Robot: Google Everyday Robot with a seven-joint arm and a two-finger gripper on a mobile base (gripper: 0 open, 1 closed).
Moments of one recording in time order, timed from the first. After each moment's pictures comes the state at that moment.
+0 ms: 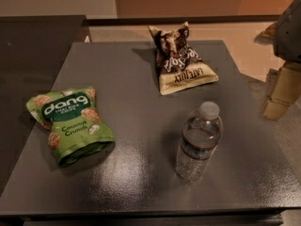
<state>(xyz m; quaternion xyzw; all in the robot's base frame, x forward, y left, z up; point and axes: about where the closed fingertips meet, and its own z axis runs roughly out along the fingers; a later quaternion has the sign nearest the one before) 0.438 -0.217 0.976 -0.60 0.78 -0.03 0.16</state>
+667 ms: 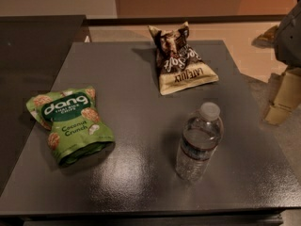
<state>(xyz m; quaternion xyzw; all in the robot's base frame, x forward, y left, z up) 0.432 -0.211 0.973 -0.62 0.77 -0.02 0.17</state>
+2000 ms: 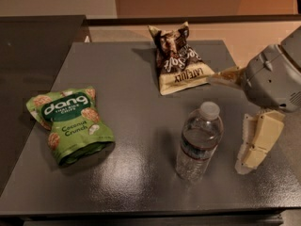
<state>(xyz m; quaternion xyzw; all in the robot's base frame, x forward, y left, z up) 0.377 -0.139 0.929 -0.70 0.67 0.15 0.21</state>
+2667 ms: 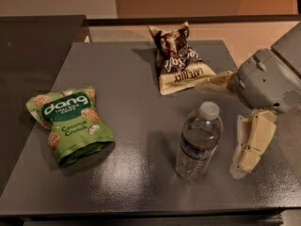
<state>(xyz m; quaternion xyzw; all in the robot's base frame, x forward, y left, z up) 0.365 -0.118 0.927 -0.69 0.65 0.24 0.21</state>
